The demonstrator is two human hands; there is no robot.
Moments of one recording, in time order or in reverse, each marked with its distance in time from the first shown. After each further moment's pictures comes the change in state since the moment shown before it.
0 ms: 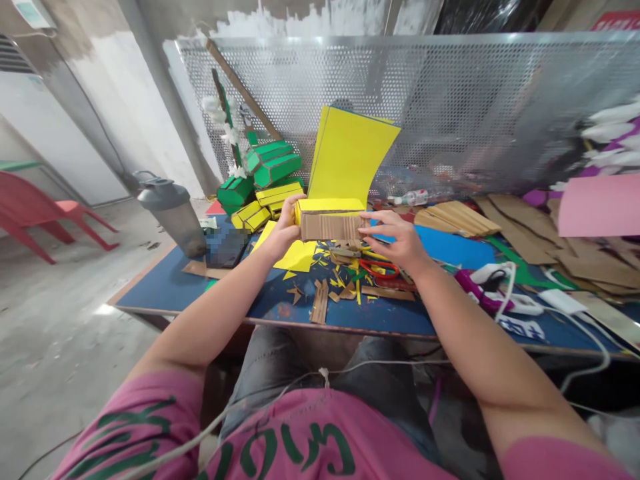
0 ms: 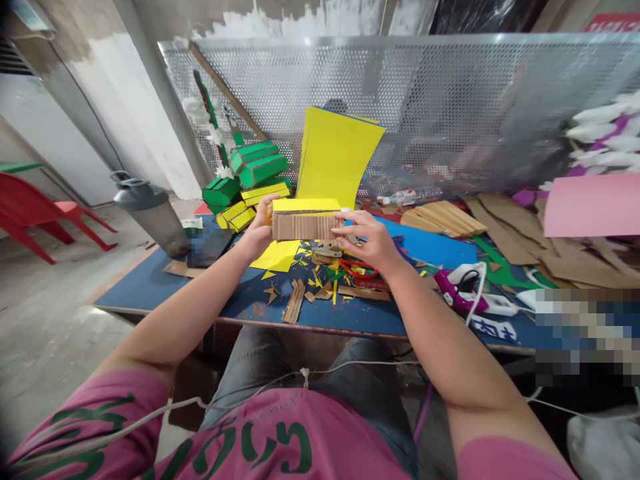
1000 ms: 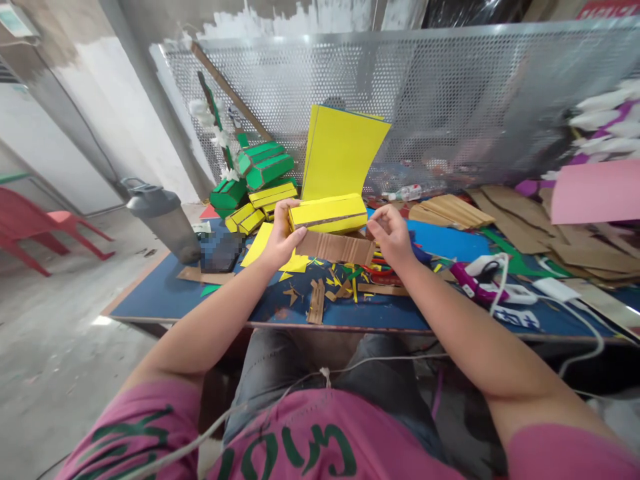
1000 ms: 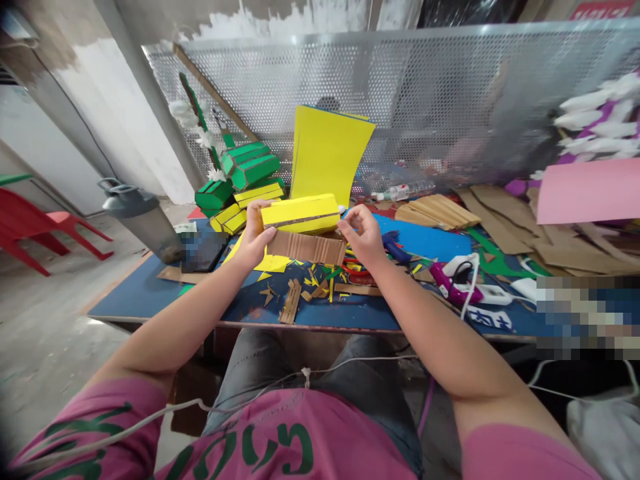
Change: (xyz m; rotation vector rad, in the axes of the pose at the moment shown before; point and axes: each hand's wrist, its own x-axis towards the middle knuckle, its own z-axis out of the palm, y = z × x) left_hand -0.009 0.005 0.019 0.330 0.093 0.232; right_hand -0.005 0.001 0.031 0.420 0.345 0.504
